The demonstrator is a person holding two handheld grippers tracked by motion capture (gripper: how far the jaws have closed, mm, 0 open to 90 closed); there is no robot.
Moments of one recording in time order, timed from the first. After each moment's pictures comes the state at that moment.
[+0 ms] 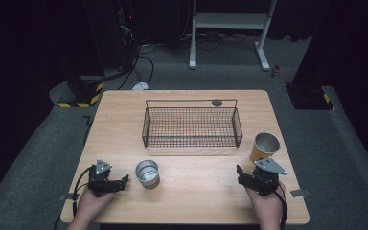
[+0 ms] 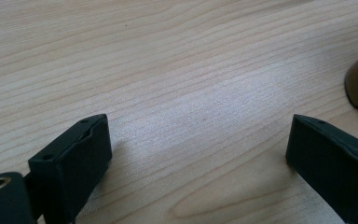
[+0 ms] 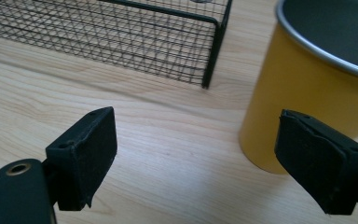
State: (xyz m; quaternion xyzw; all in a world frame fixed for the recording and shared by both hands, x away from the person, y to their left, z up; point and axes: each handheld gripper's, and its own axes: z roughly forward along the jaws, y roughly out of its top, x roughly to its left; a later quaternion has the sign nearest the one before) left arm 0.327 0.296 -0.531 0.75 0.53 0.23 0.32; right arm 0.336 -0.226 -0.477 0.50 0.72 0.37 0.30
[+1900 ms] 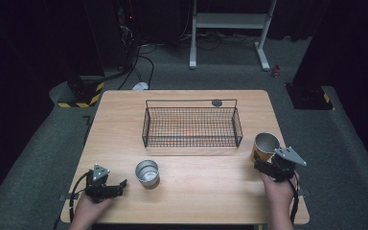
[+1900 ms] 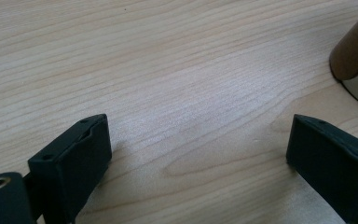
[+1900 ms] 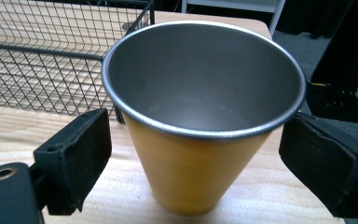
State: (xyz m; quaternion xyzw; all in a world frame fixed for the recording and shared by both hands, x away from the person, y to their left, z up) left arm 0.308 0.299 -0.531 0.75 0.53 0.23 0.32; right arm 0.375 -0.277 -0.480 0.54 0.66 0.39 0.34
